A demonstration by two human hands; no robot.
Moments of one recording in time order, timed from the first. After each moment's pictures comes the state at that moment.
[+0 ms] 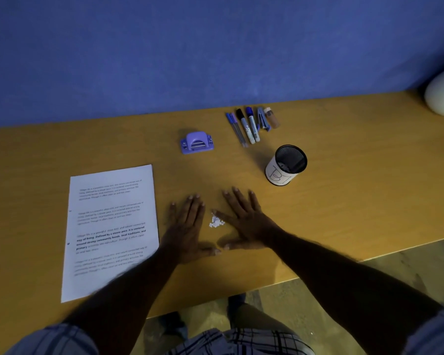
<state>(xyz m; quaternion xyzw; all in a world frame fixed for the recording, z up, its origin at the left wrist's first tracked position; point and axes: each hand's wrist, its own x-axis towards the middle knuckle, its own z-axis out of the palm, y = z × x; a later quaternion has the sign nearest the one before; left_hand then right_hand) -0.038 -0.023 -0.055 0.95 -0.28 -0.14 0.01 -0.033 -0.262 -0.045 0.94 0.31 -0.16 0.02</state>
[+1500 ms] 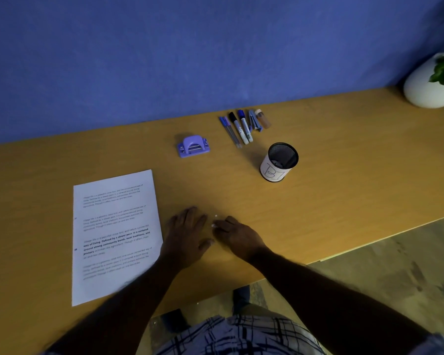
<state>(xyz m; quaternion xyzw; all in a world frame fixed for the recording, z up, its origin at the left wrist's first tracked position) -0.053 -0.015 -0.042 0.96 -0.26 -0.10 0.05 -0.081 -0.215 -0.052 0.94 0.32 0.05 -0.08</state>
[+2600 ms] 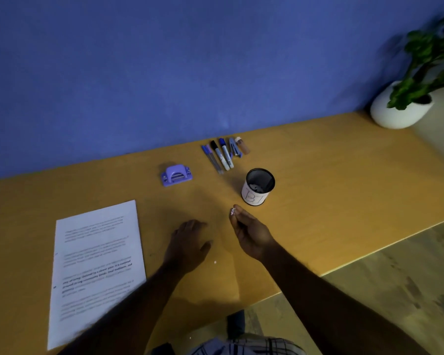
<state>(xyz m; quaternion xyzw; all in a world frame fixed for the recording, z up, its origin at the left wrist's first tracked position) -0.021 -0.073 -0.001 0.94 -0.21 -0.13 0.22 -0.039 -0.265 0.033 0.23 -0.33 -0.05 -0.91</state>
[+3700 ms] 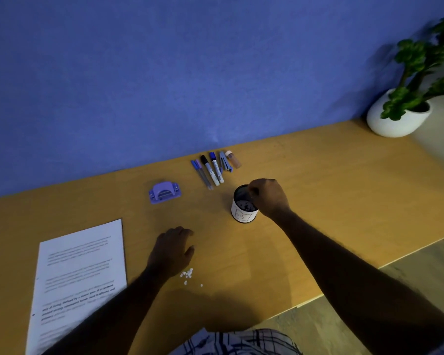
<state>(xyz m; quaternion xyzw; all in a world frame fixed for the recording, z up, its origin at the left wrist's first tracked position) 0.021 -0.087 0.004 0.96 -0.23 -0.10 0.15 0.062 -0.381 0.064 0.97 -0.06 0.03 -0.24</state>
